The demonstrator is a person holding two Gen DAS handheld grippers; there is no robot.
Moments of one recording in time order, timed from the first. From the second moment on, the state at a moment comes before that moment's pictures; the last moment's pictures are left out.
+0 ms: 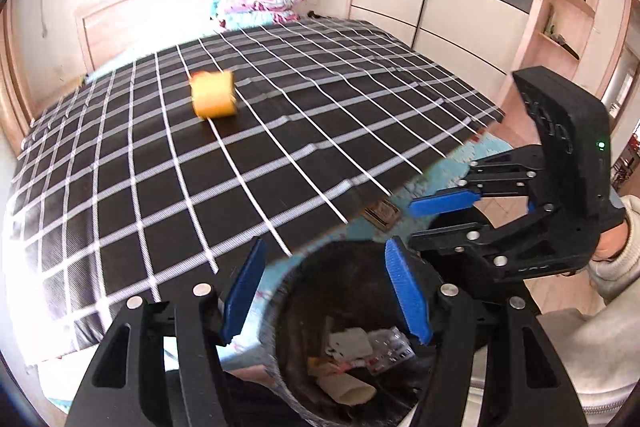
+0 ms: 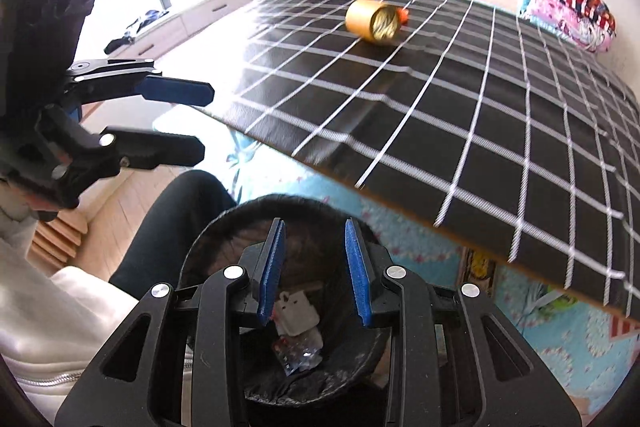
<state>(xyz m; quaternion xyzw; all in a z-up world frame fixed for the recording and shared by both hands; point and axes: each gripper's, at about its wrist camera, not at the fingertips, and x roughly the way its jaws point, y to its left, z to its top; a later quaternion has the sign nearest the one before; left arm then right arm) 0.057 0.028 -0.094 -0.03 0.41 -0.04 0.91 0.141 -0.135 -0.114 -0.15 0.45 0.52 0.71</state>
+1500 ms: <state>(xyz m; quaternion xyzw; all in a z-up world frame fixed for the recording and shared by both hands) 0.225 0.122 -0.105 -0.02 0.42 0.02 0.91 0.314 -0.072 -0.105 -0.15 0.41 0.50 0.75</state>
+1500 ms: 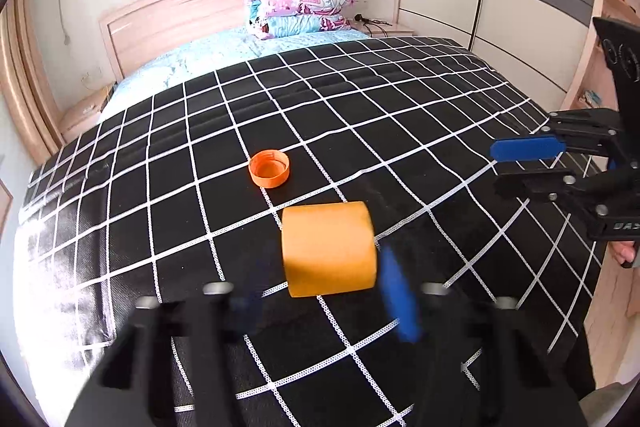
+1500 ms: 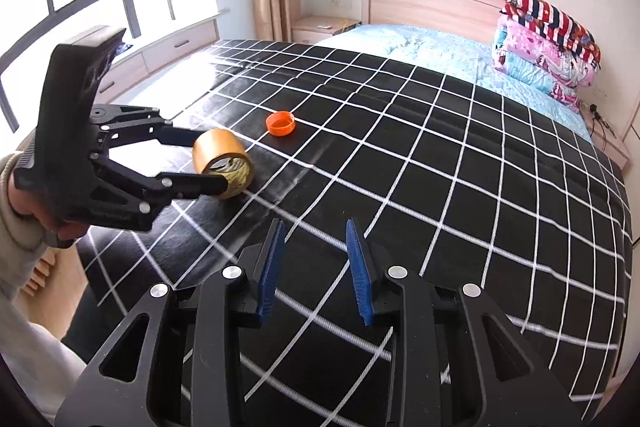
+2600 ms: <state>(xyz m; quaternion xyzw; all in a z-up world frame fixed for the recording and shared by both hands) 0.153 0.178 -0.086 -0.05 0.38 0.06 0.92 0.349 0.060 -0.132 -0.19 0.43 0.53 0.71</state>
